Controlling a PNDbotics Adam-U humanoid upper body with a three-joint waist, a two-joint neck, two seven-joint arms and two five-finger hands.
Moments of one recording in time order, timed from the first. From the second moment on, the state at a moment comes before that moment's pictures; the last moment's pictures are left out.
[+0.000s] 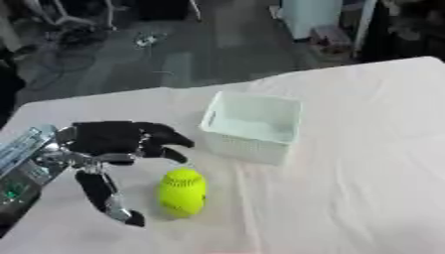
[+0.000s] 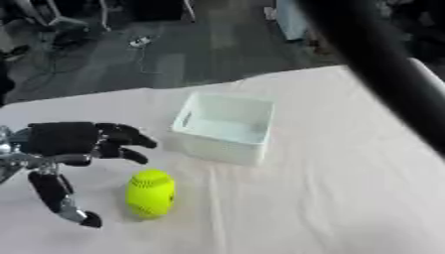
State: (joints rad) left arm -0.37 0.83 -0.27 -1.65 -0.53 -0.67 -0.43; right arm -0.12 -0.64 -0.29 -1.99 -0.59 -0.90 -0.17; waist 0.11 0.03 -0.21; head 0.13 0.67
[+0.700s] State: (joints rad) left arm -0.44 0.75 -0.31 -1.51 -0.56 -0.66 -0.44; right arm -0.17 -0.65 -0.30 -1.99 -0.65 -0.88 -0.16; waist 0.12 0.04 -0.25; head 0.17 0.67
